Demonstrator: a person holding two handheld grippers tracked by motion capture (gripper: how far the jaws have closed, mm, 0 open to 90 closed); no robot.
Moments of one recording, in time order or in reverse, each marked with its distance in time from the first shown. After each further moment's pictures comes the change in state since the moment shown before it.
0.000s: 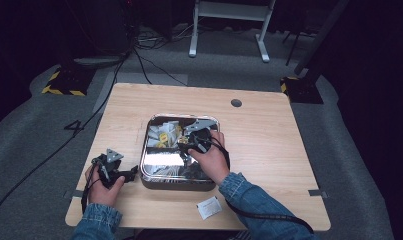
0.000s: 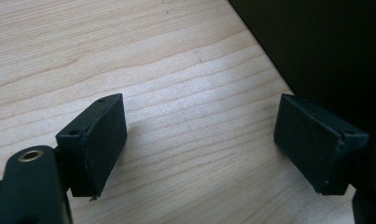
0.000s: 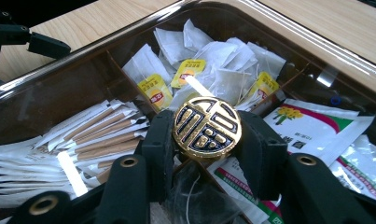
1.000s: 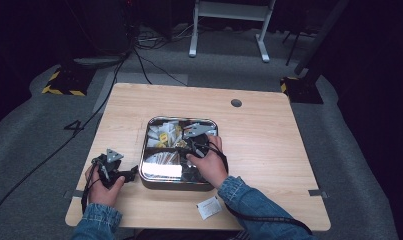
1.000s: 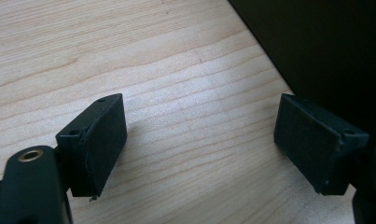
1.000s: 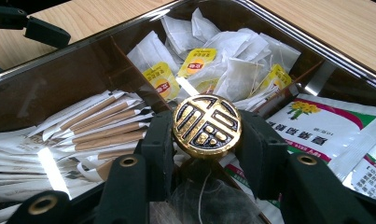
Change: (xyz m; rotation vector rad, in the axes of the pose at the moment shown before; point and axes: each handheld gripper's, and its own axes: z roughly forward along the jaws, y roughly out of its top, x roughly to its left) left arm 0.000 0.000 0.000 0.000 0.000 0.000; right arm 0.007 -0.012 0.010 -0.008 -0.006 -0.032
